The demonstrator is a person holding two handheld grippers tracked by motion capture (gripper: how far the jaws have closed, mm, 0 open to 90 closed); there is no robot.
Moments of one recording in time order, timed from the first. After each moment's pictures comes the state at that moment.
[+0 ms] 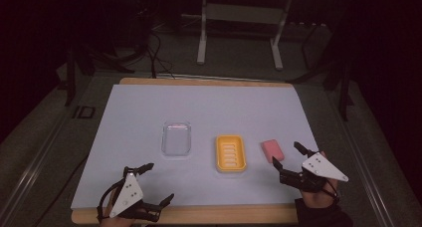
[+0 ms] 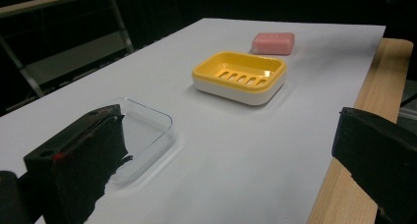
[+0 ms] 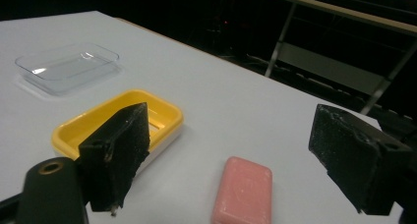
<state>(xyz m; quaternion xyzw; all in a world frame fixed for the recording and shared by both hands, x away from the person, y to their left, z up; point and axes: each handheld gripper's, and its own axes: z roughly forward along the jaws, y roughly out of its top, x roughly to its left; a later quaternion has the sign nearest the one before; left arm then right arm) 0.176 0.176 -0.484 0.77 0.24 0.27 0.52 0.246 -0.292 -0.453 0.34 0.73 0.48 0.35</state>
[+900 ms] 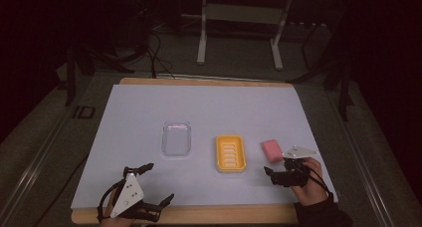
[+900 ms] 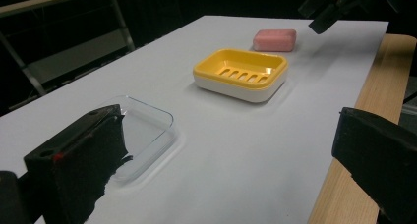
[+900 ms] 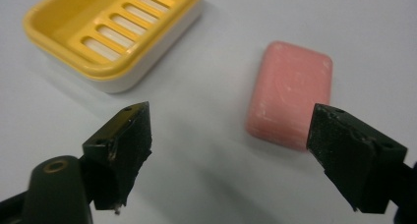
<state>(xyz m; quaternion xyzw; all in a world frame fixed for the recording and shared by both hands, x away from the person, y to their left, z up) 0.176 0.175 -0.484 0.77 0.24 0.27 0.52 0.281 -0.279 -0.481 0.41 0.83 0.32 0.20</state>
